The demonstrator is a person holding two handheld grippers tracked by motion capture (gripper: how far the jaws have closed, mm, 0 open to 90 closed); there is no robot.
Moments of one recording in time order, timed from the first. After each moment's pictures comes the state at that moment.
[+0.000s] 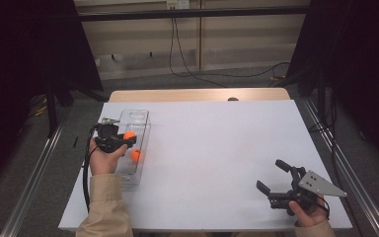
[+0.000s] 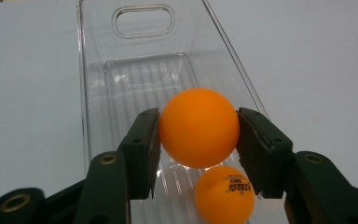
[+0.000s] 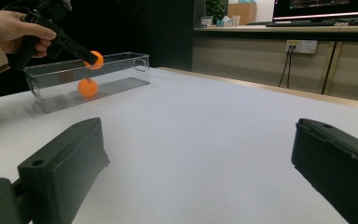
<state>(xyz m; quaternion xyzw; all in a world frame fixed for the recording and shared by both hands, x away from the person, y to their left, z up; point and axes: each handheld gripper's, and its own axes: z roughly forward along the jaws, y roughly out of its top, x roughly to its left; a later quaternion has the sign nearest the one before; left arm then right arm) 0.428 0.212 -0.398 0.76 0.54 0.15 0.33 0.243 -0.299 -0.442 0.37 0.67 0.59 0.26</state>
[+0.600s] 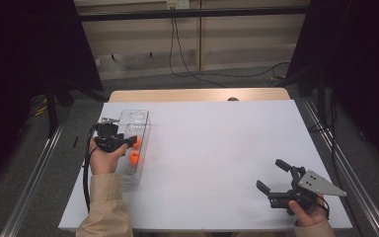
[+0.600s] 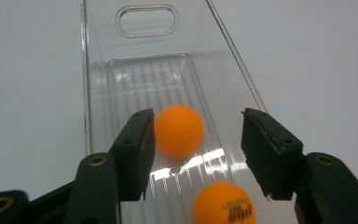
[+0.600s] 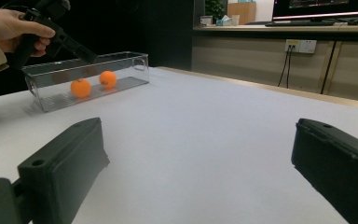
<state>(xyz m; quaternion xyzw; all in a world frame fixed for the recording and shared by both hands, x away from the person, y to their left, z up) 0.429 0.213 -0.397 0.75 0.54 0.16 0.34 0.244 -0.299 -0.442 0.37 0.67 0.59 0.26</state>
